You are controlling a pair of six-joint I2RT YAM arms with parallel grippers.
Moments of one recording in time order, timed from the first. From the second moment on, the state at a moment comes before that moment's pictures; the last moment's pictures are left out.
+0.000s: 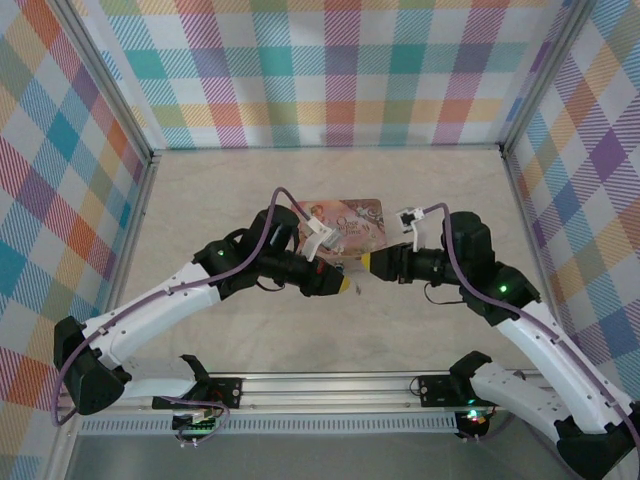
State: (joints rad) left arm -0.86 1.24 1.15 -0.54 0.66 -0.45; right arm 0.58 0.85 0.95 -0.53 -0.58 0.55
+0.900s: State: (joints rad) left arm -0.86 1.06 0.79 -0.51 0.26 -0.68; right arm 0.79 0.97 0.66 -0.63 -0.25 0.69
